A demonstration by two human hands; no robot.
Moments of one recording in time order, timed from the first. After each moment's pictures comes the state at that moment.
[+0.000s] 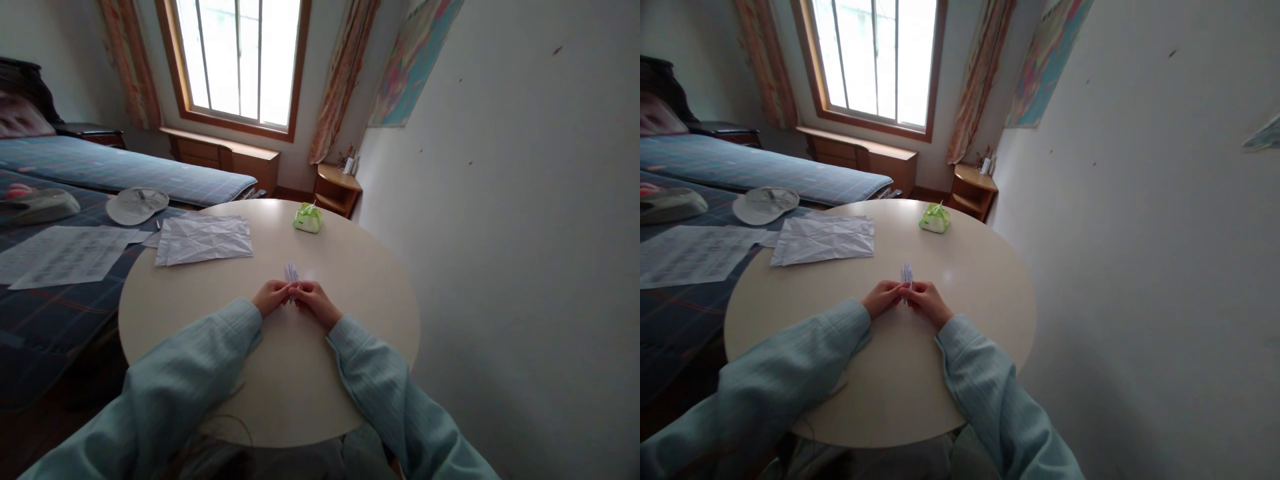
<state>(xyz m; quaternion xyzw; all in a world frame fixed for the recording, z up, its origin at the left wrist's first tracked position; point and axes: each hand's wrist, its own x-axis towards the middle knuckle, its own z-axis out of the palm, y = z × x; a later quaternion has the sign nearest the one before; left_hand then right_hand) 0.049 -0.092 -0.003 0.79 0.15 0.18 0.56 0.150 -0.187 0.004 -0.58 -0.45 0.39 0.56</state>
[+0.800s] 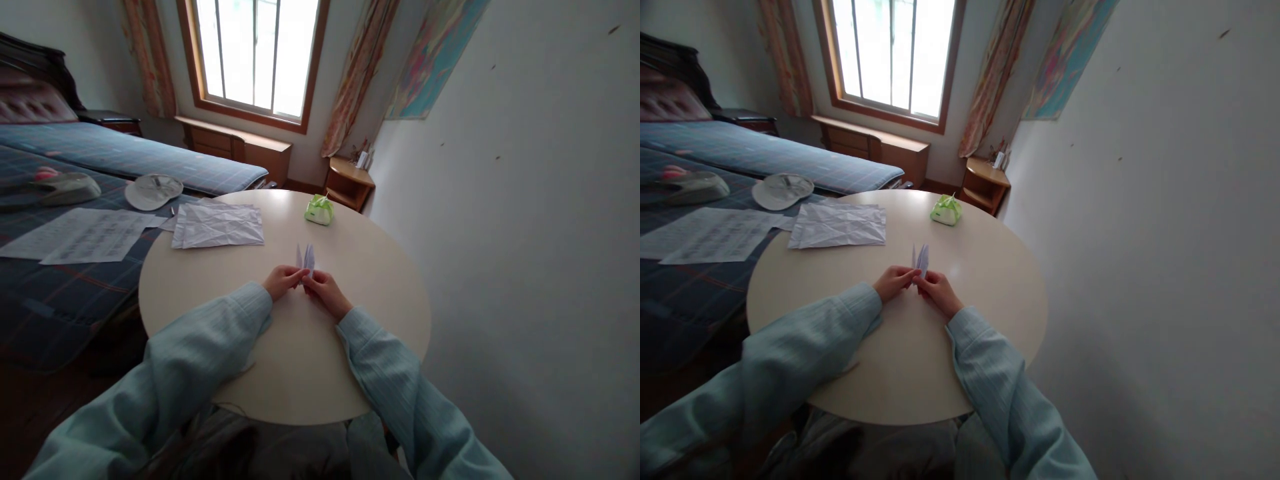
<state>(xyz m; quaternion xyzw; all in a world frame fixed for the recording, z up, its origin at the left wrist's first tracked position) 0.051 -0.090 0.004 0.81 0.16 0.23 0.52 0.156 -0.187 0.000 -0.58 -0.47 0.37 0.55</state>
